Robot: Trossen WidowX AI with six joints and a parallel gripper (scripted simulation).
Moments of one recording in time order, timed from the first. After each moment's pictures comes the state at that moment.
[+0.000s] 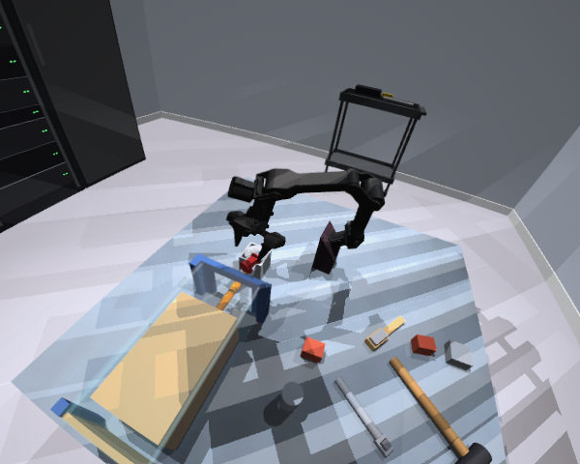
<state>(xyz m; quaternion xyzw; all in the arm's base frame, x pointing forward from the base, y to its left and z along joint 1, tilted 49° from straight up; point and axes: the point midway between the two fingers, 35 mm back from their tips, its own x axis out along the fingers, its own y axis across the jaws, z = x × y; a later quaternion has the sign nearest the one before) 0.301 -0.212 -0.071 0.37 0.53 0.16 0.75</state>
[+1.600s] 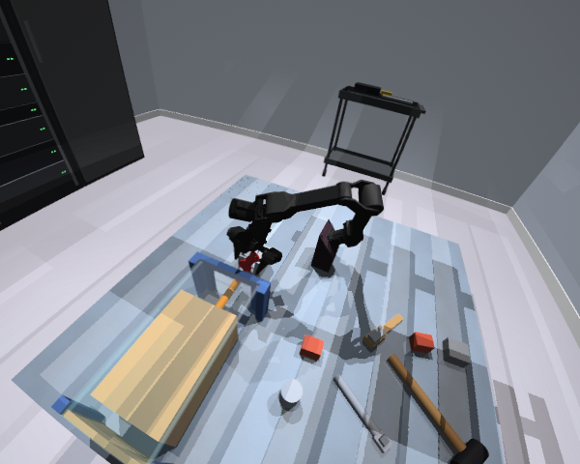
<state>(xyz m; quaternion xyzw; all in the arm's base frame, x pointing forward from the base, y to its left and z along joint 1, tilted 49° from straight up) 0.302 -0.161 -0.118 0.37 0.52 0.16 0.75</state>
